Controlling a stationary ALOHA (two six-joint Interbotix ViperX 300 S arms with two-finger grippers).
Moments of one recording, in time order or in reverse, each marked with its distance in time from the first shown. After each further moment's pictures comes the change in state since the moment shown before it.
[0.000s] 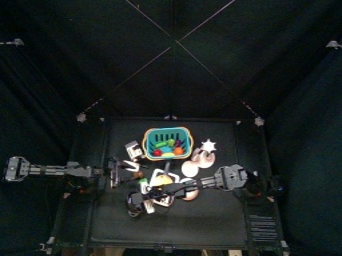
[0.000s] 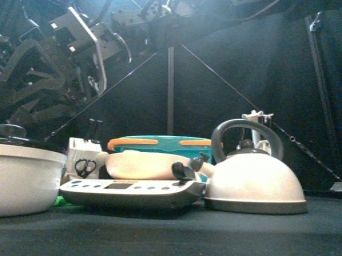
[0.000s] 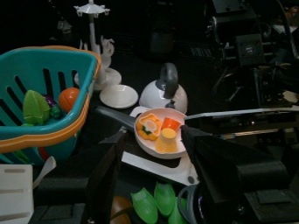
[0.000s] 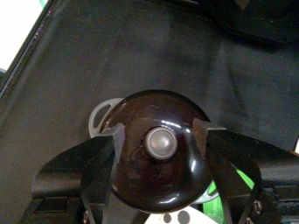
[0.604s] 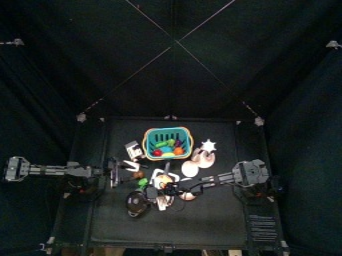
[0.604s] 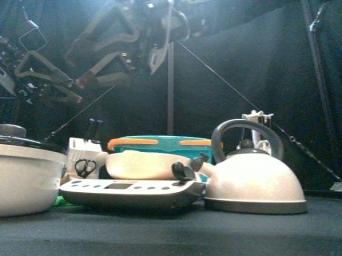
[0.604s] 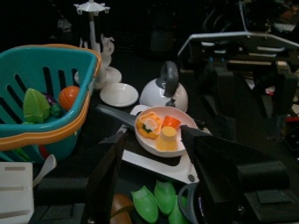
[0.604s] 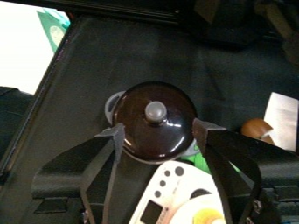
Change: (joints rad) left arm 0.002 -0.002 0.003 0.002 0.002 0.002; right arm 0.002 -0.350 0.420 0.123 -0.209 0.002
